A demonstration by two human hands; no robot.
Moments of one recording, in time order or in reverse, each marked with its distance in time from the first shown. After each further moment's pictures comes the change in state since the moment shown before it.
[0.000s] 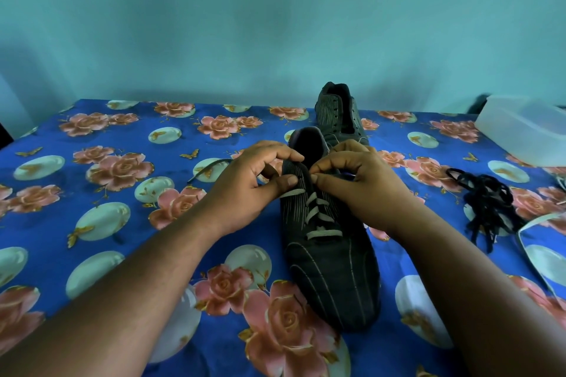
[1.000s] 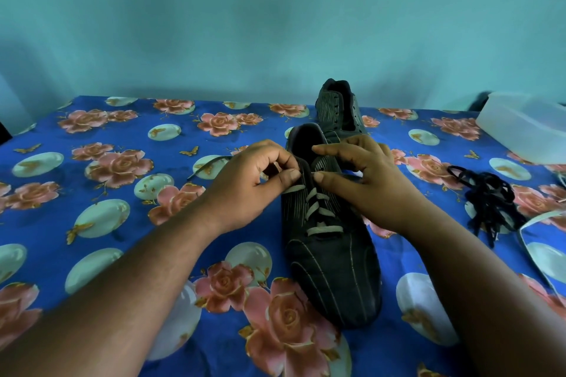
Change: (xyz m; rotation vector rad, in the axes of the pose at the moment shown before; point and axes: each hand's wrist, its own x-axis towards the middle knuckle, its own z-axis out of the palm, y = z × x) left_hand 0.001 0.009 -0.002 0.064 -0.022 0.060; right_hand -0.007 0.011 -0.006 -0.197 0.036 -0.033
